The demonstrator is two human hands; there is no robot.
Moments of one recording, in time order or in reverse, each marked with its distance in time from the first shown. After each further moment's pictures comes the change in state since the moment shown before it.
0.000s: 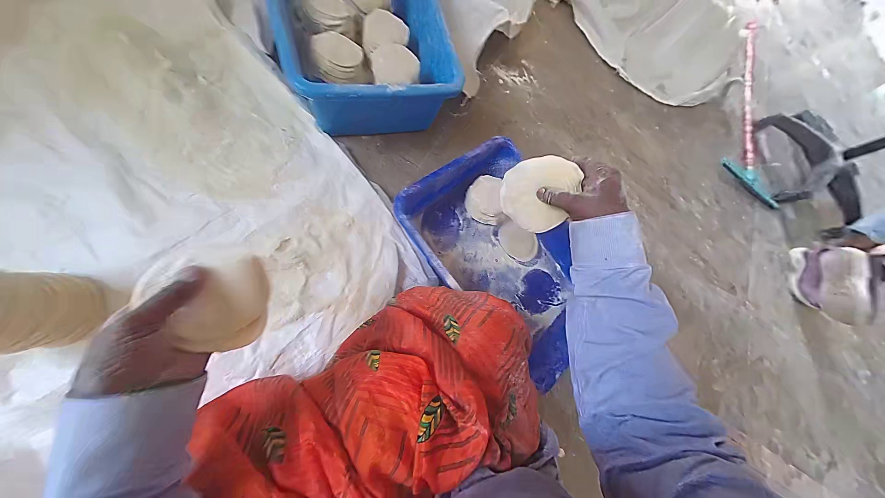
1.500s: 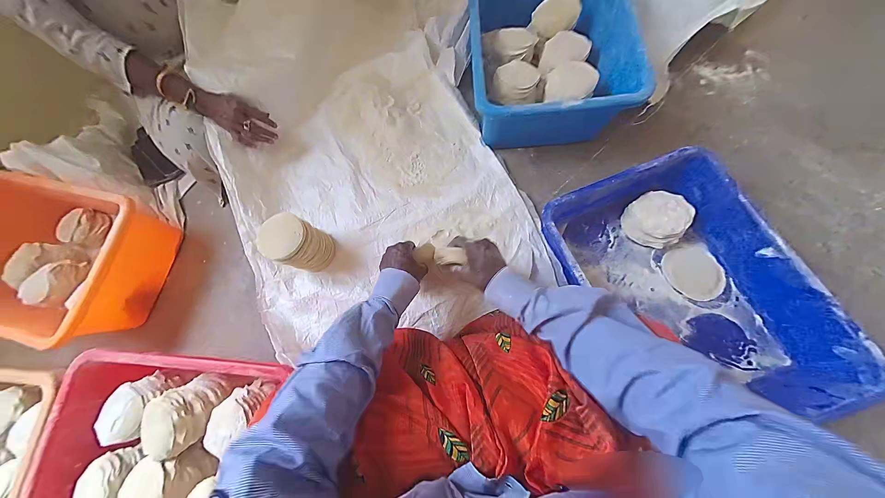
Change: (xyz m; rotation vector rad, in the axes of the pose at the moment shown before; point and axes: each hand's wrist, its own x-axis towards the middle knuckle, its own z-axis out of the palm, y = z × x) left_hand 0.059 -0.031 0.004 1.579 -0.165 -0.166; right_hand -0.113 -0.120 0.289 -0.355 -0.795 -0.514
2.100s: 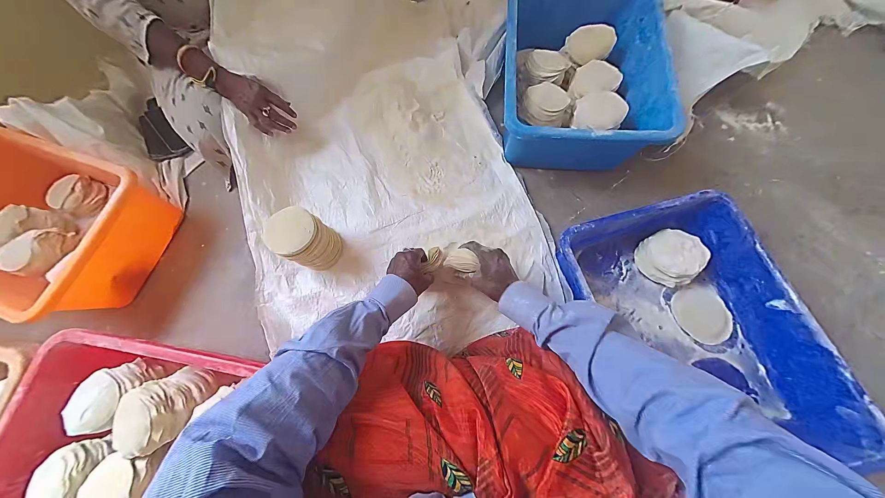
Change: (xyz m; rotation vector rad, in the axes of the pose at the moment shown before) left_hand 0.025 -0.024 0.003 -0.063 0.011 0.187; right_hand 0.031 0.015 0.006 0.033 0.084 -0.067
